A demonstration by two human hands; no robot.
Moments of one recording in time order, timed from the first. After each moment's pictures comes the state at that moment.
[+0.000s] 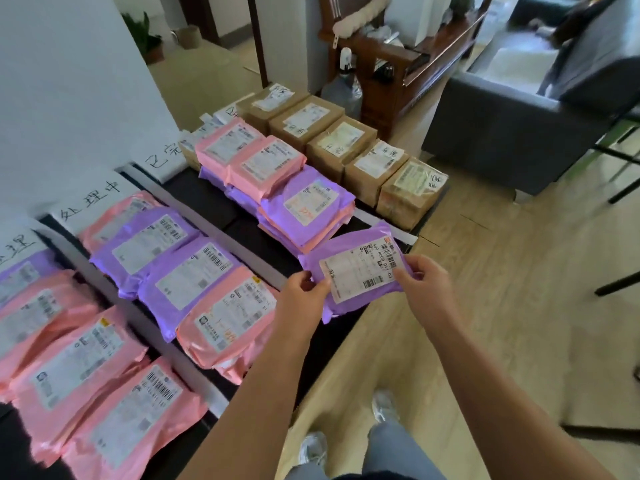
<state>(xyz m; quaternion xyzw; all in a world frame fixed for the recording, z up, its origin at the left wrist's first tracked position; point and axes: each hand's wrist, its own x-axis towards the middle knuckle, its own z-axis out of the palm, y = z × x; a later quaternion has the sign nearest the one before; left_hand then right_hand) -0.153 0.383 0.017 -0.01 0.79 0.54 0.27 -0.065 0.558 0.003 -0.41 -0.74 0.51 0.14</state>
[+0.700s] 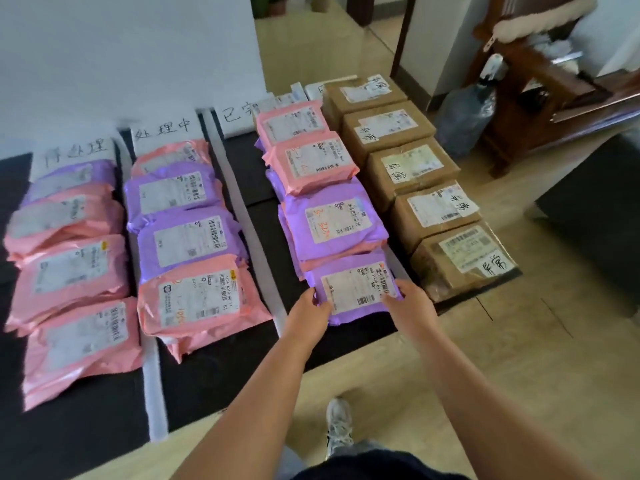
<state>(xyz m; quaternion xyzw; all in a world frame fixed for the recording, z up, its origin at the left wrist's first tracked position) -0.188 0.499 -0.058 -0.20 0.80 0.50 0.27 -0.186 0.682 -0.049 -0.22 -0.88 0.39 -0.16</state>
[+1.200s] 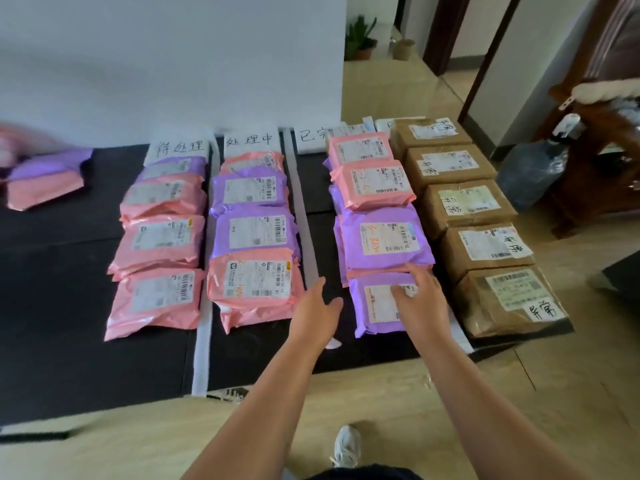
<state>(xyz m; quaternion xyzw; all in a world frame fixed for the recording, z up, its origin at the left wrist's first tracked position) -0.153 0.467 0.011 -0.24 0.82 0.50 0.15 -0.189 0.634 -0.003 -0.12 -0.90 0.42 -0.04</state>
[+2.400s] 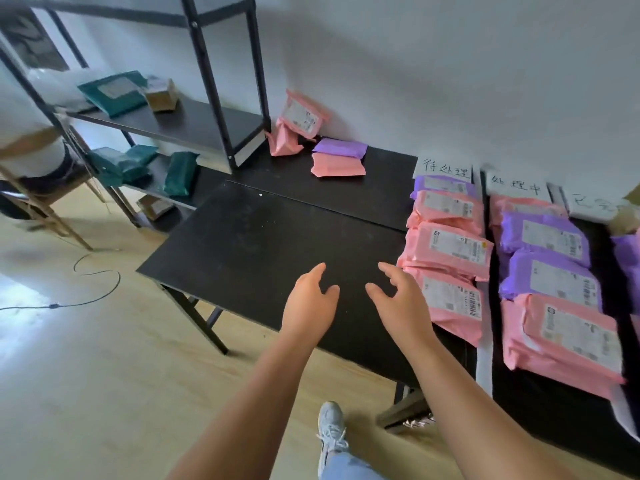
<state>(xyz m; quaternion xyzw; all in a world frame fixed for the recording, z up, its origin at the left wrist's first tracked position) 0.112 -0.017 0.049 -0.41 0.79 0.45 -0.07 0.014 0.102 0.042 0.20 -0.86 0.43 -0.17</state>
